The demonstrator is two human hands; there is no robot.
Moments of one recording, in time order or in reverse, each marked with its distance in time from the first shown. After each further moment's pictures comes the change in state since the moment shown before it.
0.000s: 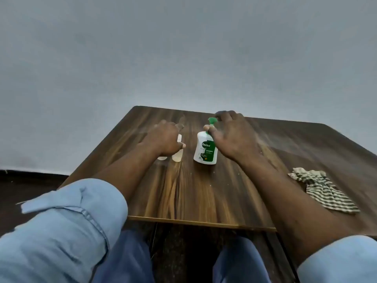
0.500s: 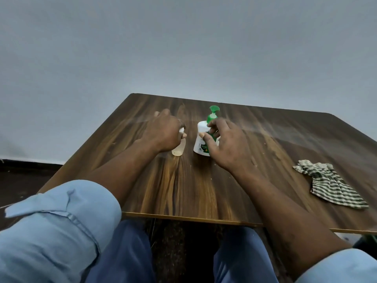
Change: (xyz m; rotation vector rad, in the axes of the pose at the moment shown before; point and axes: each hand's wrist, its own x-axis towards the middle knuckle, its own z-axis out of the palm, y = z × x) left_hand 0.005 0.001 0.020 0.101 0.145 0.086; right_hand -0.031 0.009 0.046 0.150 0.052 -0.035
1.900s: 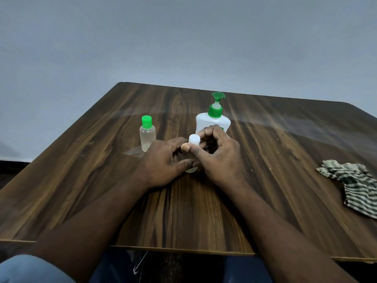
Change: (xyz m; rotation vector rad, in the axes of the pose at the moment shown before) left_hand -0.039 0.018 0.066 -0.782 0.097 0.142; right_hand -0.016 0.012 0.063 0.646 0.022 0.221
